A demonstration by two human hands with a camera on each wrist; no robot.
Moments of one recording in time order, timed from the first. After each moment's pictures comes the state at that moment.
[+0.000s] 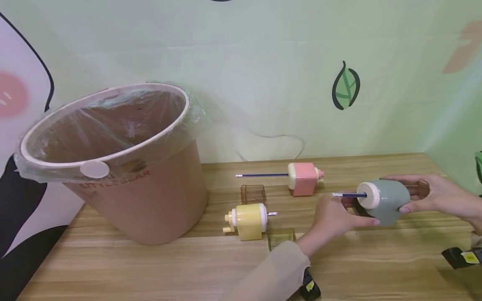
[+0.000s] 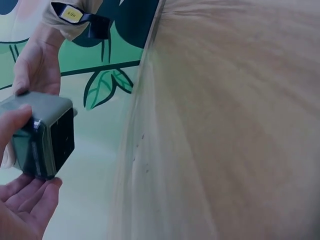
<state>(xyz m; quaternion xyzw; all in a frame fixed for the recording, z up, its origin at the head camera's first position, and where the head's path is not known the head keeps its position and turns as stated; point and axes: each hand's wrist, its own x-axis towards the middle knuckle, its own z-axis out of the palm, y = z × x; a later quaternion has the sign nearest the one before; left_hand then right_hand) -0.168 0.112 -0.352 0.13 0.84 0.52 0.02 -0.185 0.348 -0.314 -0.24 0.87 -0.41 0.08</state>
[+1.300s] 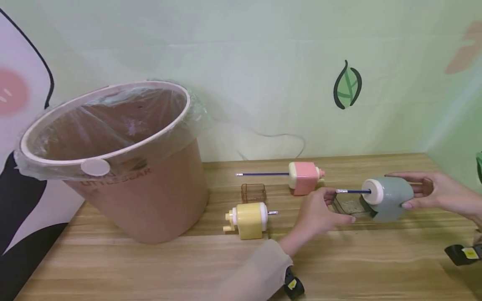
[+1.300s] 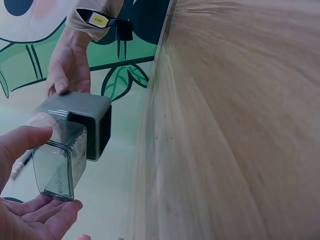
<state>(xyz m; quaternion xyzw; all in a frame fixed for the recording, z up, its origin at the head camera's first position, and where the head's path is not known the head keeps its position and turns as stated) -0.170 0.079 -0.348 0.11 0.82 0.56 0.06 -0.192 0.359 -0.319 -0.19 0.89 -0.41 0.10</state>
